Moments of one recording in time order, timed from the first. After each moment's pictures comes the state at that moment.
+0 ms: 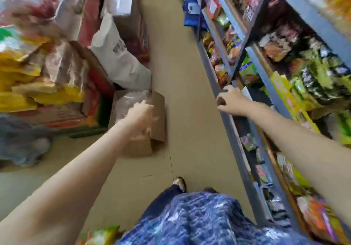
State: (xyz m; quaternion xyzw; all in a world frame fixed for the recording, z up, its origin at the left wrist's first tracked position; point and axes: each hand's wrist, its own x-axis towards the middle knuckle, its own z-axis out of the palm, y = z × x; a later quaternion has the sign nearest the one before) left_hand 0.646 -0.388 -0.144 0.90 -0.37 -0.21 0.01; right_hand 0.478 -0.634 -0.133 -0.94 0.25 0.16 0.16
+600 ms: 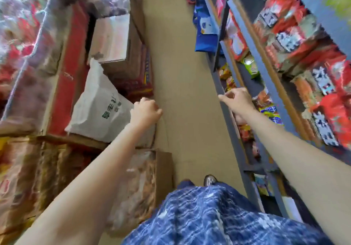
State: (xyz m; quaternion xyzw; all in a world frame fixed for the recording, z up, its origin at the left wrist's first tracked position) left_hand 1.125 -0.761 -0.157 0.95 -0.25 -0.18 0.06; right_hand 0.969 -0.992 -0.178 -0.82 0.41 -0.04 0.39
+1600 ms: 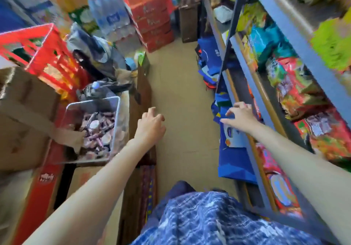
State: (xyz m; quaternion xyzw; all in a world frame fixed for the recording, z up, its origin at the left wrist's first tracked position) left_hand 1.963 -1.305 -0.137 0.94 -0.32 -0.14 0.03; right_hand 1.817 -1.556 -0.163 -0.90 0.31 0.08 0.29
